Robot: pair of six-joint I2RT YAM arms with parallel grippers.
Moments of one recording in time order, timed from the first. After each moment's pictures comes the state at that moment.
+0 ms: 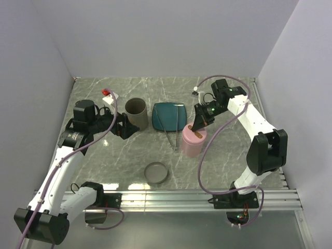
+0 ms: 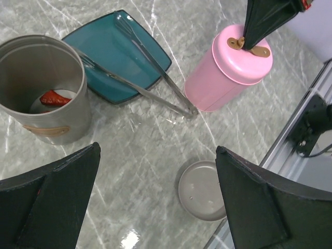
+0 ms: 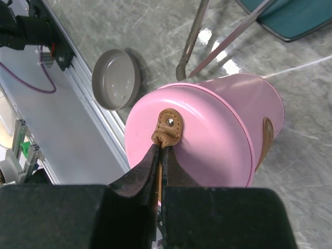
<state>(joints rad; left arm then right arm) -0.19 0.94 0.95 -0.46 0.67 -0.03 0.24 1.67 1.45 -1.12 -0.77 -0.29</state>
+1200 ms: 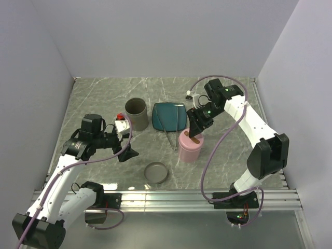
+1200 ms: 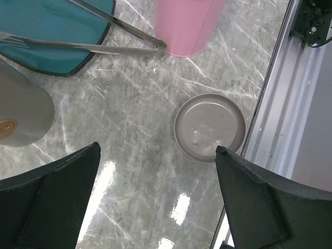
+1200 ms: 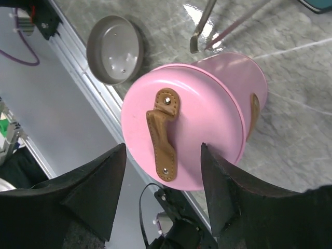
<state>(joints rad) -0.26 0.84 0.81 -0.68 0.82 0.47 0.34 1.62 1.51 -1.25 -0.66 -0.30</state>
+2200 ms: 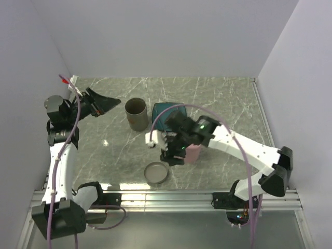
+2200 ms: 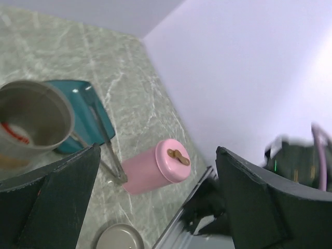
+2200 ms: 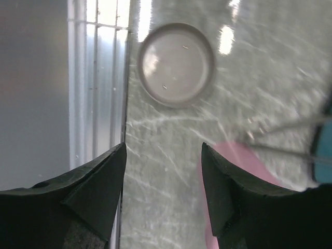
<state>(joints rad) 0.18 0.96 0.91 0.08 1.02 -0.82 0.97 1.42 1.41 -1.05 -0.41 -0.55</state>
